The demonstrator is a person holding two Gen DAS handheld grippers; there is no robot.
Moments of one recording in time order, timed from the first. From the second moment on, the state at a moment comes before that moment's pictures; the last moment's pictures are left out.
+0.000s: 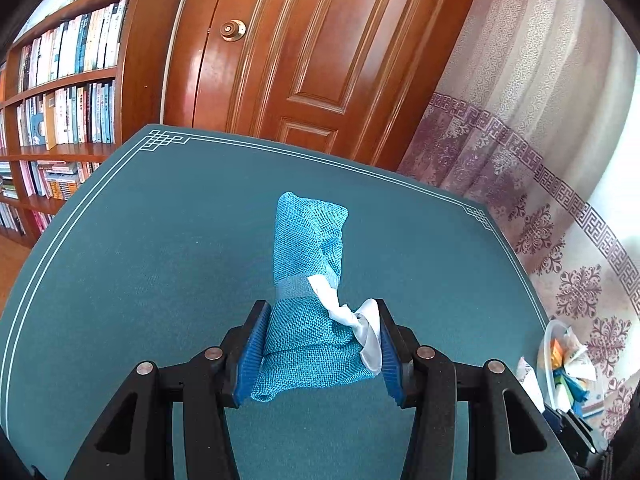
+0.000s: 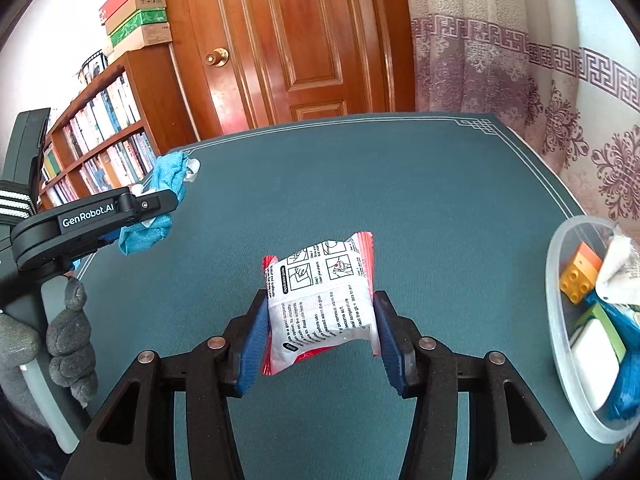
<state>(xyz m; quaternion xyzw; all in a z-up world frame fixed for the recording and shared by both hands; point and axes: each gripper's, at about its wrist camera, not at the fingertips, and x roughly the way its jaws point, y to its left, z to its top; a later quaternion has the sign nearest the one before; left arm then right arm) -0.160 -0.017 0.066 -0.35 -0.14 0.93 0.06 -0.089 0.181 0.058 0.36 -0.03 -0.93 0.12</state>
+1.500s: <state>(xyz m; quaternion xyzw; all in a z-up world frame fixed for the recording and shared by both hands) -0.117 0.081 0.073 -0.35 -0.03 0.92 0.18 -0.082 0.426 0.088 0.31 -0.11 -0.93 -0.16</state>
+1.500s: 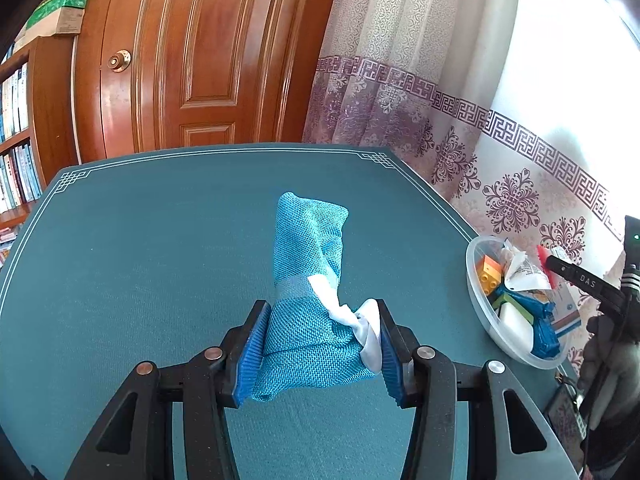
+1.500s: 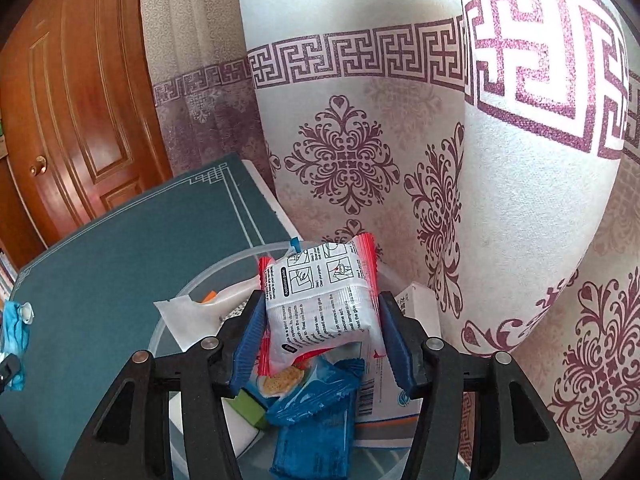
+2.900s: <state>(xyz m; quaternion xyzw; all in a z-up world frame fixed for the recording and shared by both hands) -0.059 0.224 0.067 -0.36 0.06 0.87 0.33 0.056 0.399 0.065 0.32 -0.08 -0.94 -0.07</state>
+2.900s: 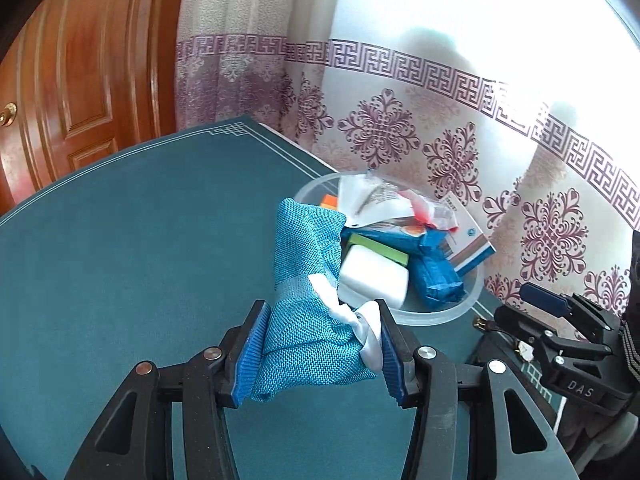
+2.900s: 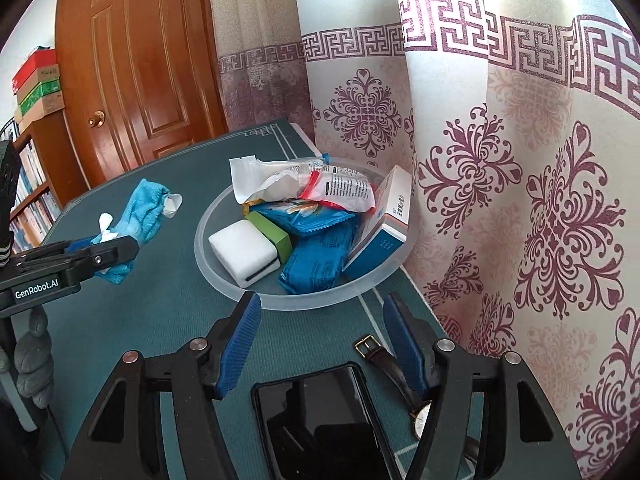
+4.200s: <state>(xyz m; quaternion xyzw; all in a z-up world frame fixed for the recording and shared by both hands) -0.044 0.303 0.062 -0.33 0.08 0.86 0.39 0.063 0.427 0.047 0.33 -0.11 -0.94 -0.05</state>
